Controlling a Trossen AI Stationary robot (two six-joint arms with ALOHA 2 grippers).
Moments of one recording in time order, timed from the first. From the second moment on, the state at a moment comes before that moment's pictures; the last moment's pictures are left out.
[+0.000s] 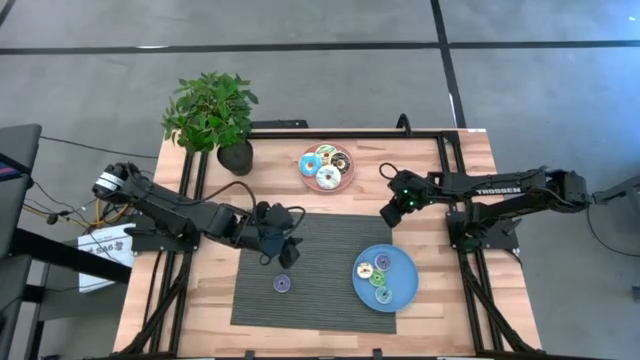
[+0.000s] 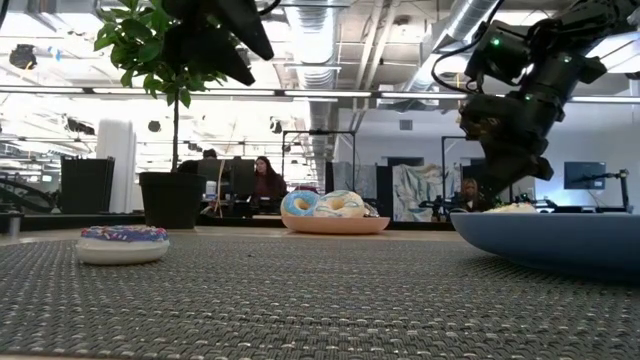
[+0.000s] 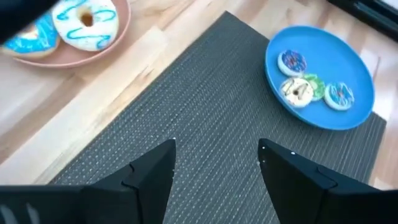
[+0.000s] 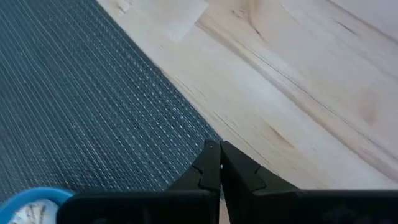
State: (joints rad) left arm -0.33 1.44 1.13 -0.56 -0.47 -0.82; right arm -0.23 1.13 0.53 -0.42 -0.05 0.59
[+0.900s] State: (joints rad) left arm -0.31 1.44 0.96 -0.47 -0.24 -0.77; right arm -0.23 1.13 0.53 -0.40 -0.05 0.63
